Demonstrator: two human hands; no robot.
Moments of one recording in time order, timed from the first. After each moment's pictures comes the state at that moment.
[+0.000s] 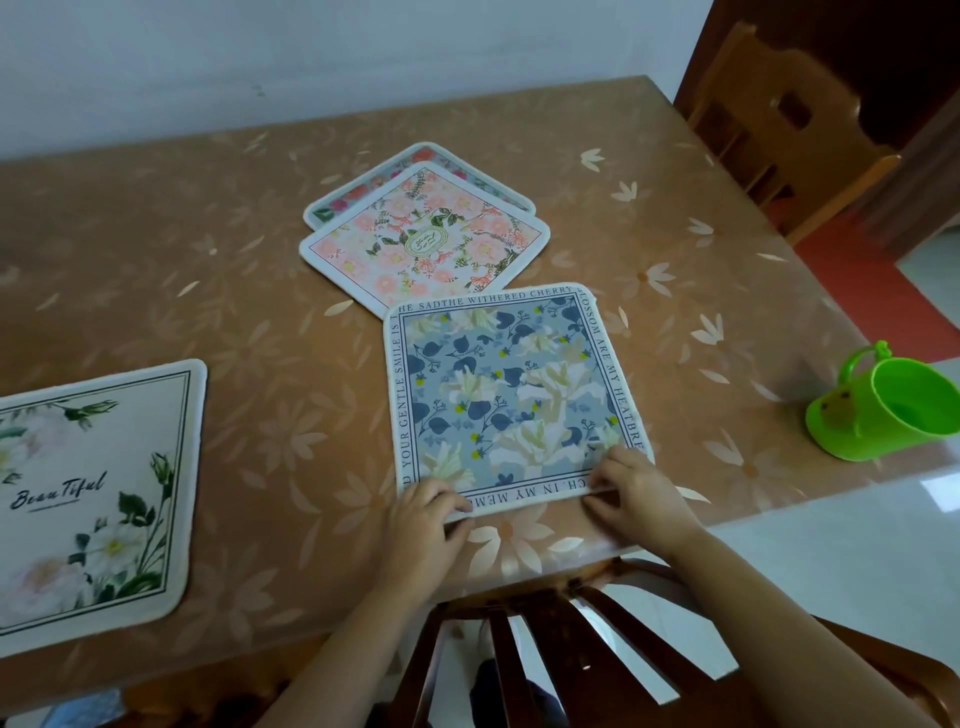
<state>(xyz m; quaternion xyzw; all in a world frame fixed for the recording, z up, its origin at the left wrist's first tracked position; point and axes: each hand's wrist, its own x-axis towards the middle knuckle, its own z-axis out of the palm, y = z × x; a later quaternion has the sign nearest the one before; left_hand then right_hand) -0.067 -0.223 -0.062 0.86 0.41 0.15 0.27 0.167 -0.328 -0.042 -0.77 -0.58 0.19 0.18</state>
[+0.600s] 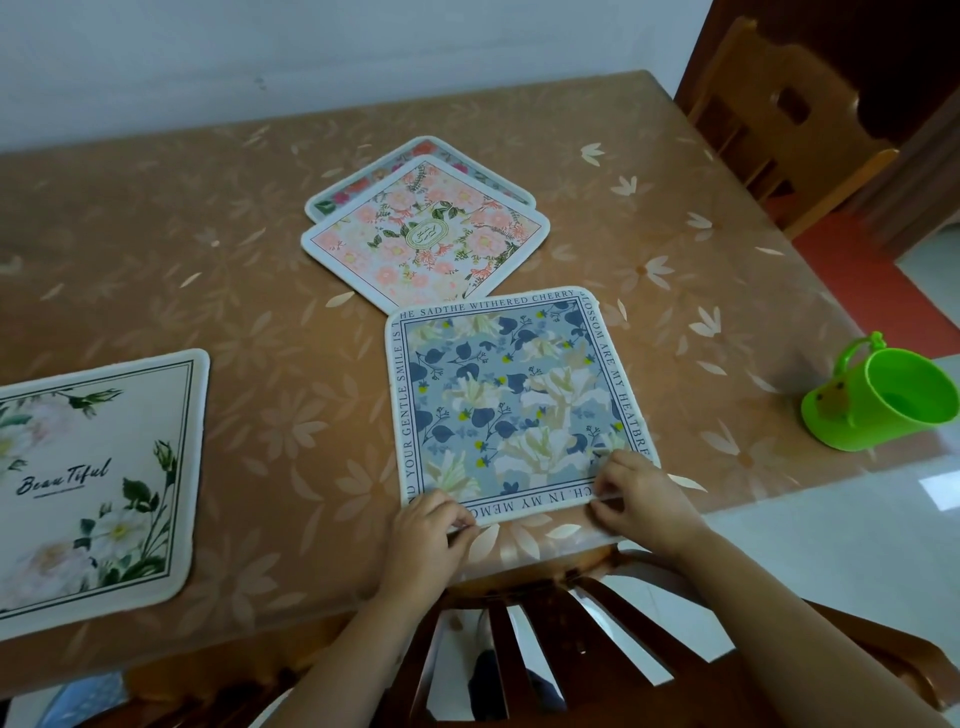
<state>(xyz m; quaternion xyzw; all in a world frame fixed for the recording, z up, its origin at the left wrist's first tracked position) -0.074 -0.241 -0.063 0.85 0.39 0.15 0.31 0.166 -0.342 -0.042 -0.77 -0.58 0.21 0.17</state>
